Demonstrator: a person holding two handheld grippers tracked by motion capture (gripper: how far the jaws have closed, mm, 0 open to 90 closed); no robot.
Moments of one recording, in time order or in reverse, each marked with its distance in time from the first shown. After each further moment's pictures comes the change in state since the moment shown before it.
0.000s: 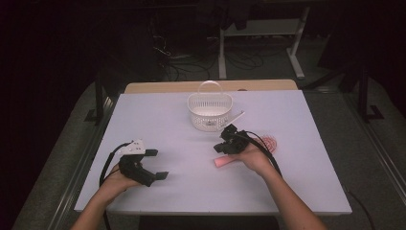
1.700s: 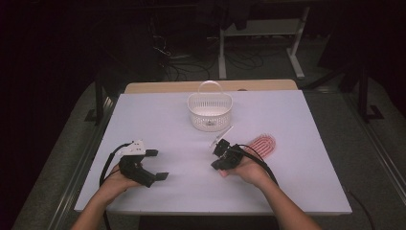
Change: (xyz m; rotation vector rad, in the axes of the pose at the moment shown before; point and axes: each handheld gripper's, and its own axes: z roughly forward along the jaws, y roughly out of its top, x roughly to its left) left arm -0.002 0.000 0.000 0.001 -0.002 0.005; right arm 0.032 -0.017 0.016 0.151 0.038 -0.048
